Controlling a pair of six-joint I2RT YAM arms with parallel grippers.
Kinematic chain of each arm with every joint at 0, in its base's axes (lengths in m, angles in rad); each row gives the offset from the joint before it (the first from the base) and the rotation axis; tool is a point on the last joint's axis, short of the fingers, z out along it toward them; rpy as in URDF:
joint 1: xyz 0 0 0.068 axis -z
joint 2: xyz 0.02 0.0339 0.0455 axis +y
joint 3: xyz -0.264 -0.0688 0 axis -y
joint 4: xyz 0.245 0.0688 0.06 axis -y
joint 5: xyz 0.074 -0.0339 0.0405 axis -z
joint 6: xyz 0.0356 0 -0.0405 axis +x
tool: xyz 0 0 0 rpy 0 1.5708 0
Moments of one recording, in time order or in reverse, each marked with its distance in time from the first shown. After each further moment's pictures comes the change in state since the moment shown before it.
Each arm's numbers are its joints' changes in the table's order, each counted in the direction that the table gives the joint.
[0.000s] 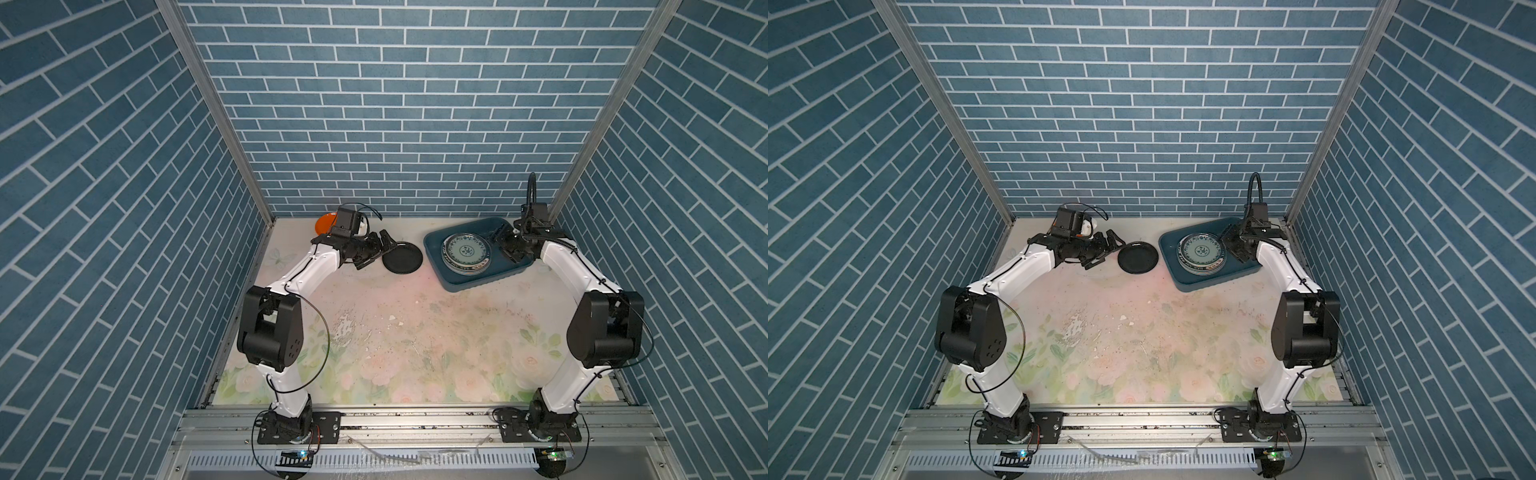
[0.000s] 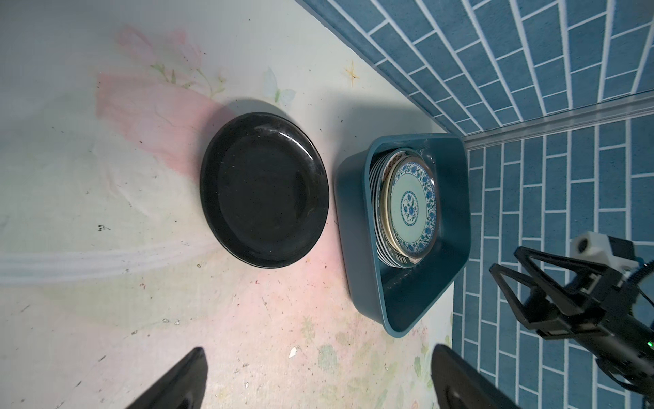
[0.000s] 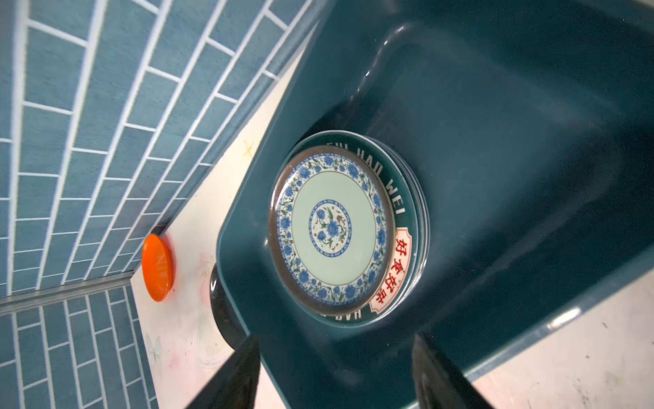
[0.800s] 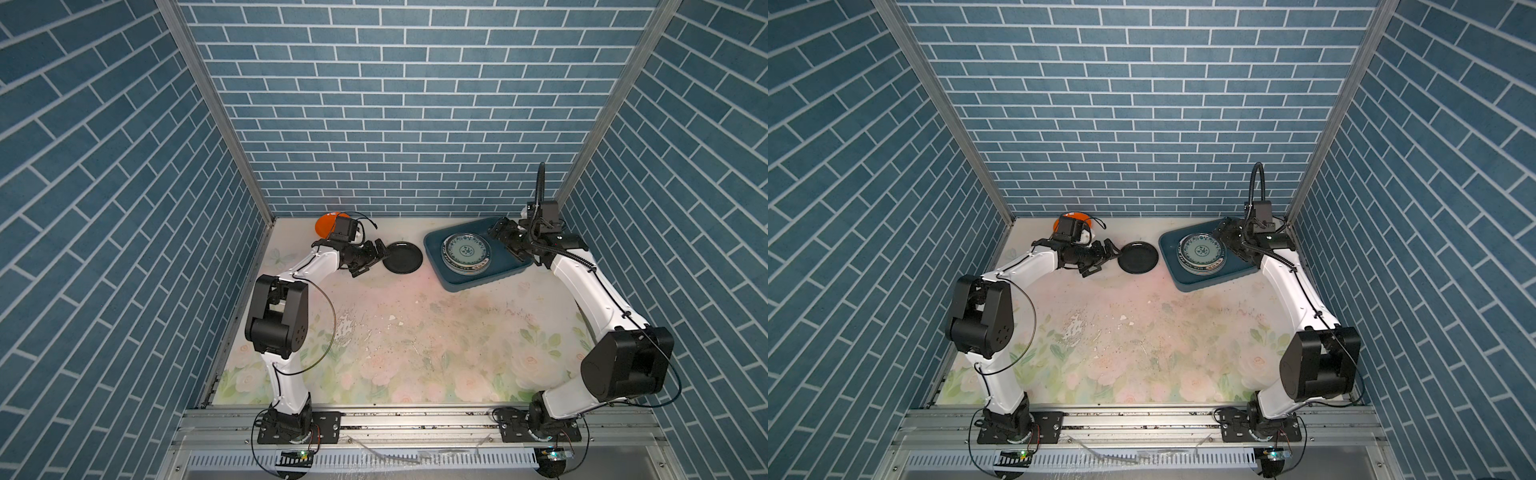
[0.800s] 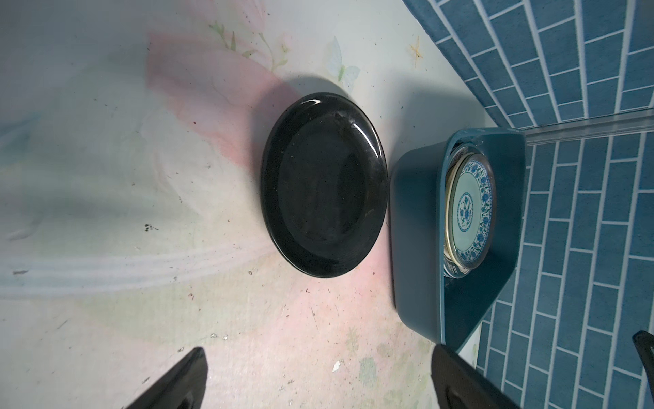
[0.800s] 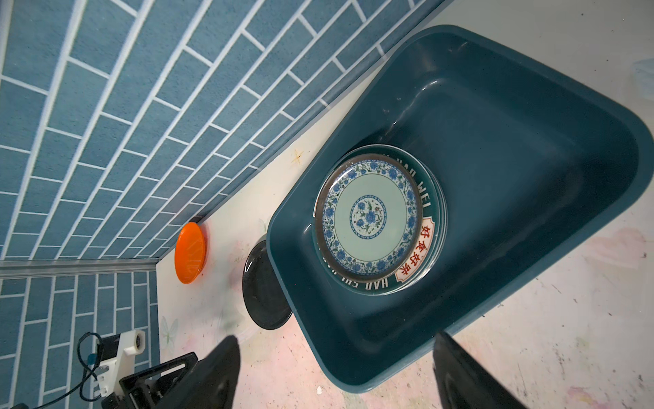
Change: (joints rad) left arm -0.045 0.103 -0.045 0.043 0.035 0.043; right arm -0.070 -0.190 -0.041 -0.021 0.073 -0.024
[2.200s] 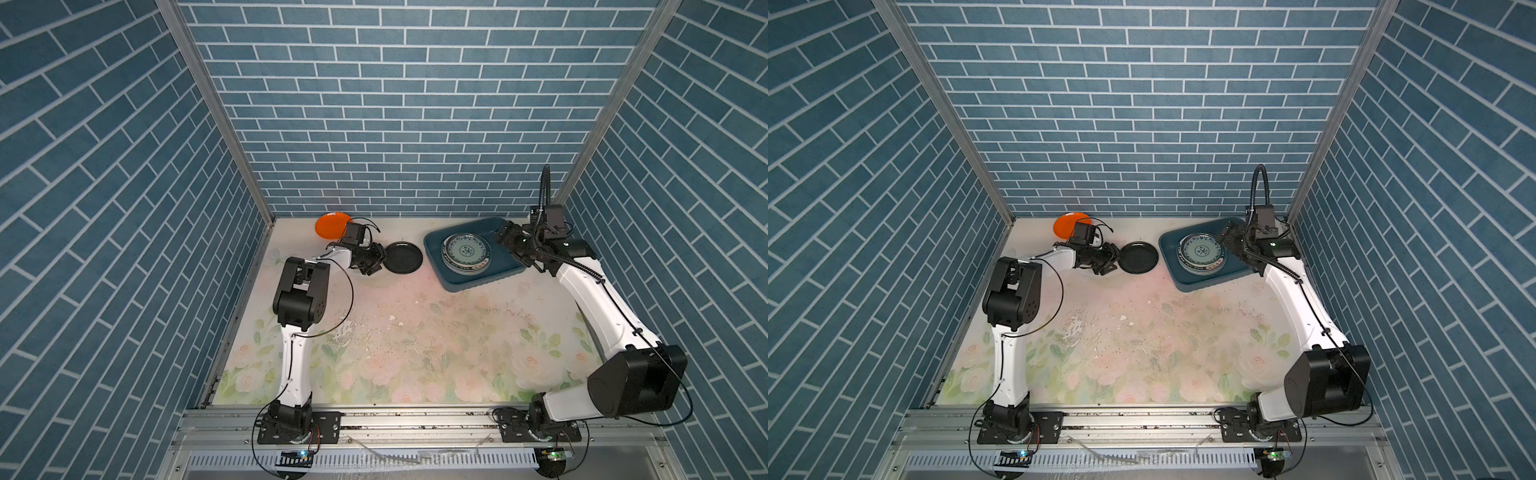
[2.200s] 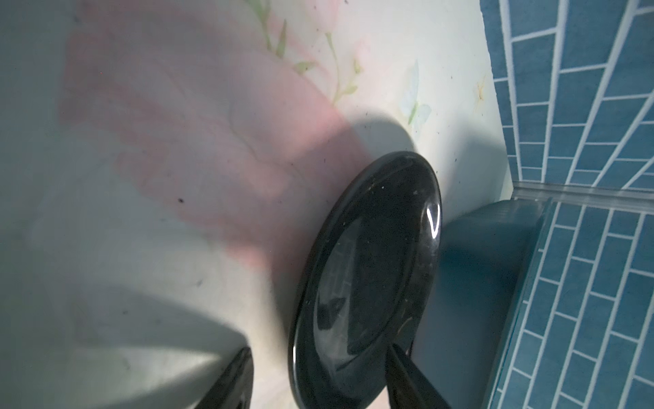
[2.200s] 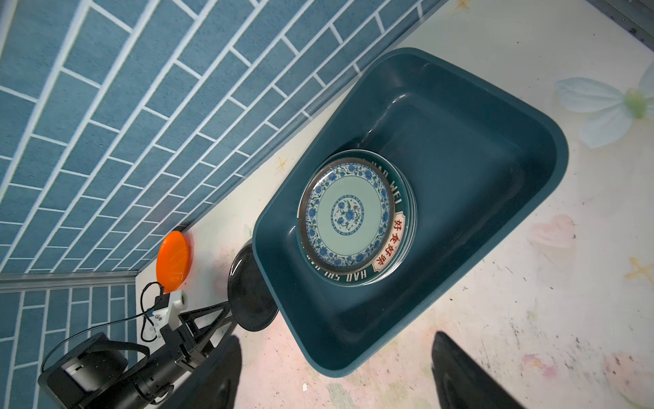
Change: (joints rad) left arm -0.003 0.338 0.166 0.176 0.043 -0.201; right arm -0.019 -0.095 -0.042 -0.059 0.107 0.003
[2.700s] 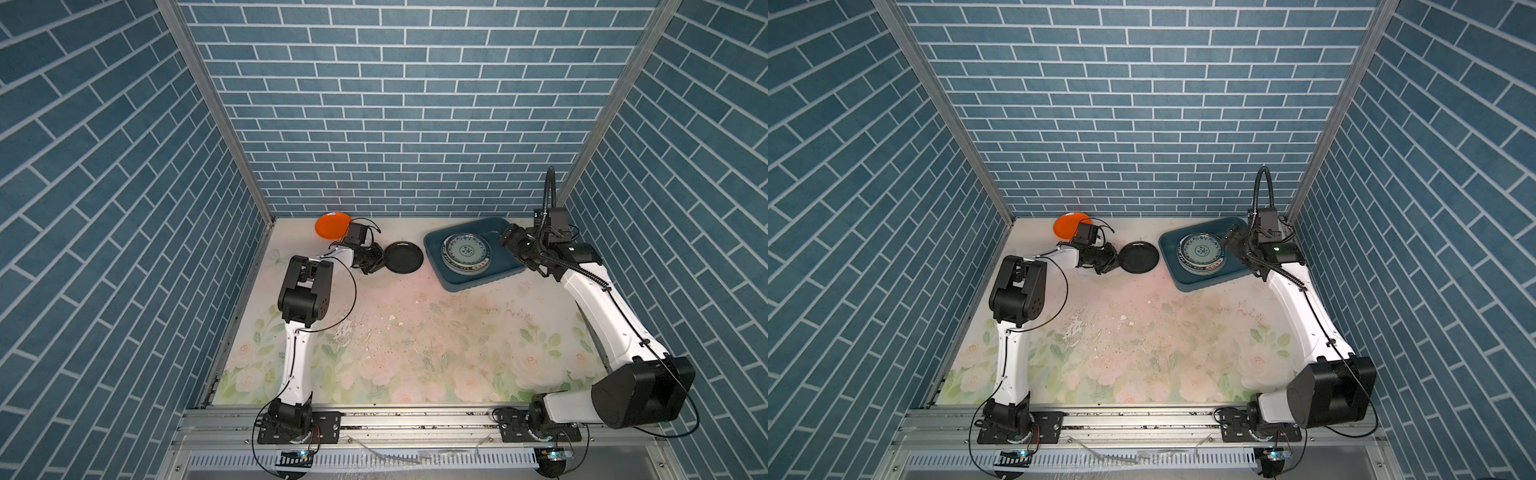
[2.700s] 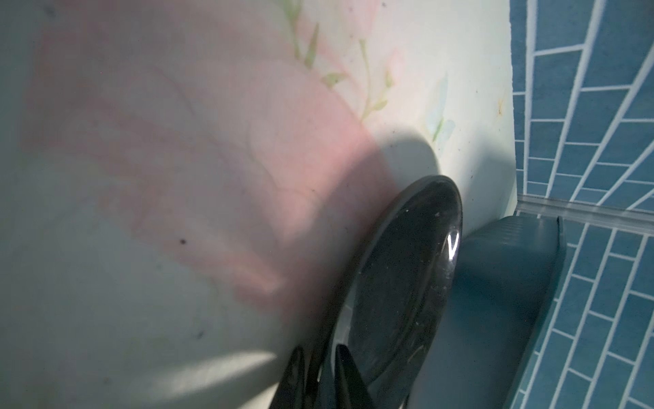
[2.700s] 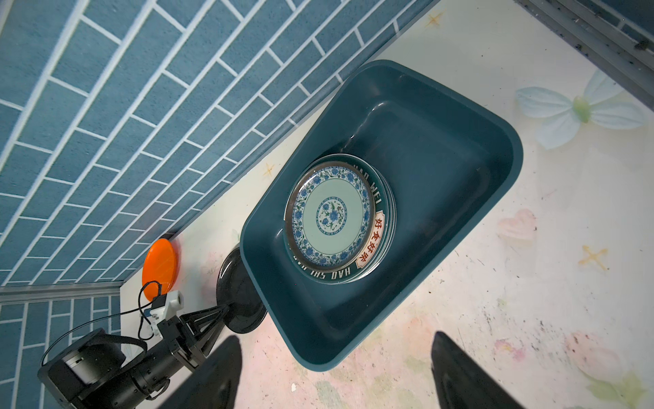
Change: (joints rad) left arm 0.003 0.054 0.051 -0.018 -0.006 -0.041; right arm 0.000 -0.053 -0.020 -0.030 0.050 0.000
